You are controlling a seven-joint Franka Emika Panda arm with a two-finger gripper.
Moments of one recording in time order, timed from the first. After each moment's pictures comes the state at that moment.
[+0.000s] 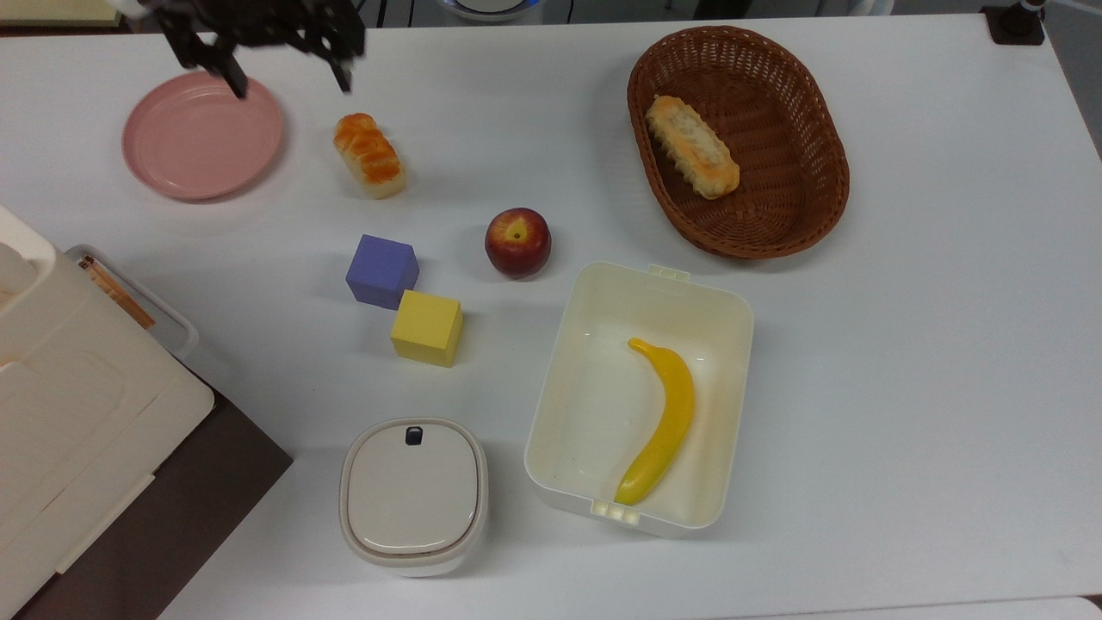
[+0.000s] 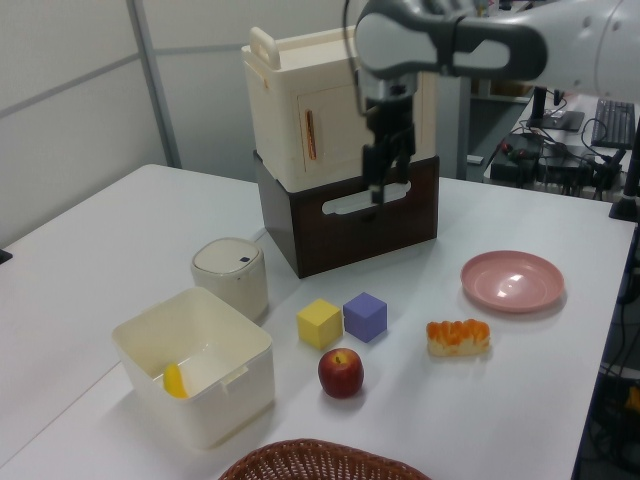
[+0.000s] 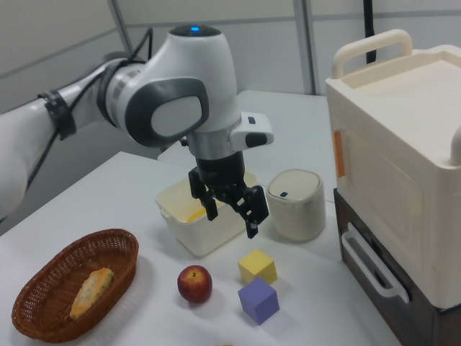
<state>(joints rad) 0.07 0.24 -0.34 -1.38 0.12 1.56 -0.28</state>
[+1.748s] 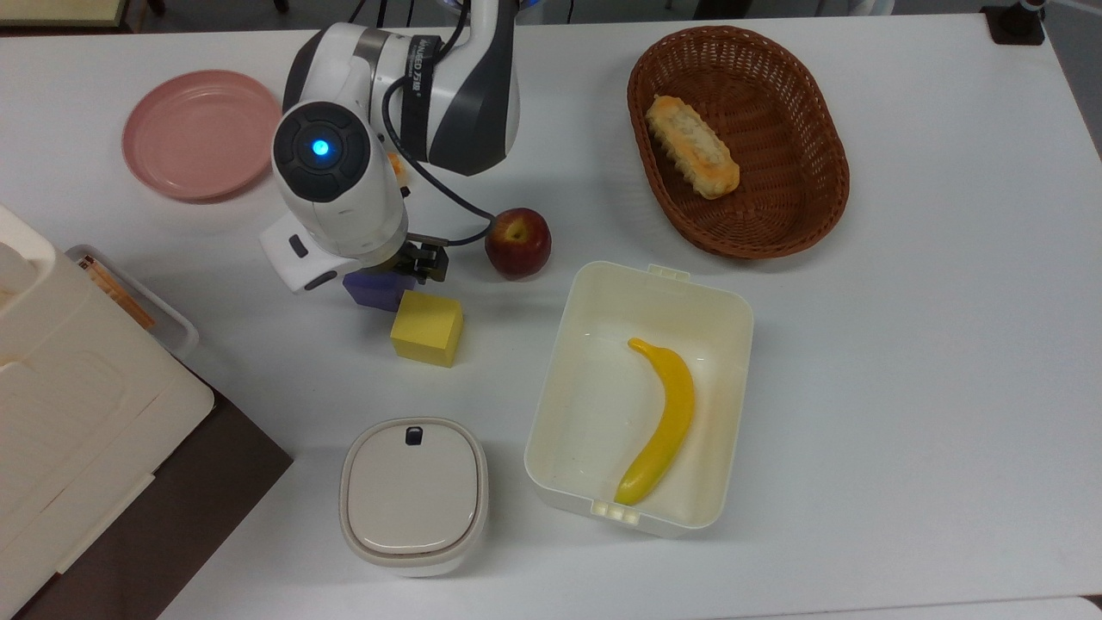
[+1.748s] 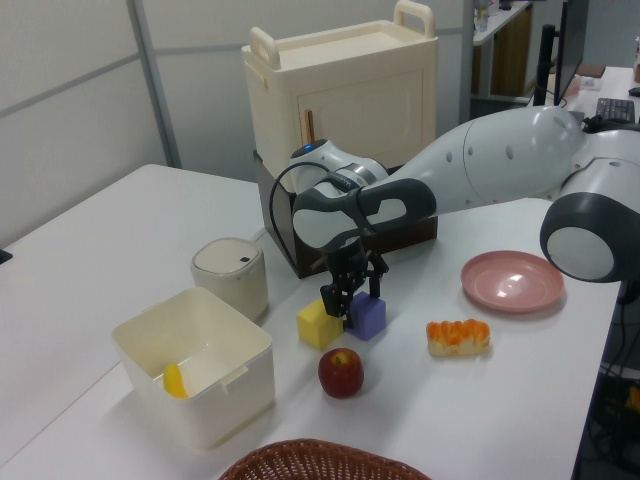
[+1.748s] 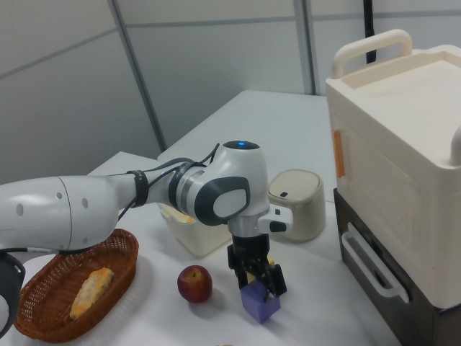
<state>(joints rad) 0.16 0.60 -0.34 -1.47 0.09 1.82 -0.01</state>
